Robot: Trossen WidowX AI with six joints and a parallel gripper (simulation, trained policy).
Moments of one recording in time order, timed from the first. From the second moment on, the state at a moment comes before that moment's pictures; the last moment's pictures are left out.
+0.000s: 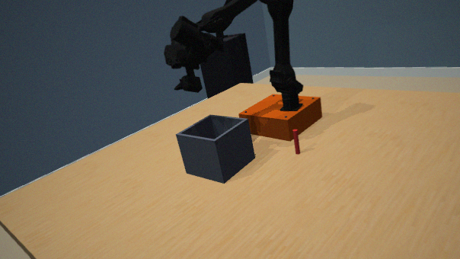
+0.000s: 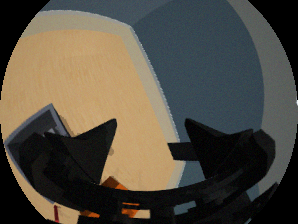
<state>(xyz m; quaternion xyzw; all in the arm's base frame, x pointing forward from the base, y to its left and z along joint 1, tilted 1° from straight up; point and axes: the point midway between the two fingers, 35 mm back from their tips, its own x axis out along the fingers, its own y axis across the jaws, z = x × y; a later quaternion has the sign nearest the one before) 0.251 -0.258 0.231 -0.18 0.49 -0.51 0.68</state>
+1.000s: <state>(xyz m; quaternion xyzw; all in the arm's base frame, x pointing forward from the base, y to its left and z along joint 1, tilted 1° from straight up) 0.330 -0.089 0.268 0.16 0.31 -0.32 0.88</state>
